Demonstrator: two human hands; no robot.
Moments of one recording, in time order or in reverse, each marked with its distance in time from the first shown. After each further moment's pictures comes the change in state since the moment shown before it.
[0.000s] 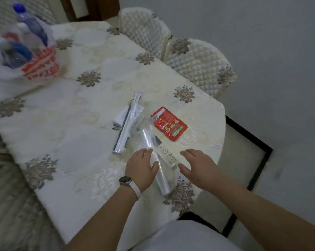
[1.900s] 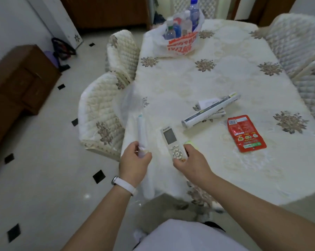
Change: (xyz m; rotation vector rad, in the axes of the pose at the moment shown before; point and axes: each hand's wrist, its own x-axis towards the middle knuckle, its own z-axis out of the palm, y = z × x) left_hand -0.180 0.075 -0.047 -0.578 0.834 -0.993; right_hand -0.014 -0.082 0.009 0.525 -0.389 -0.444
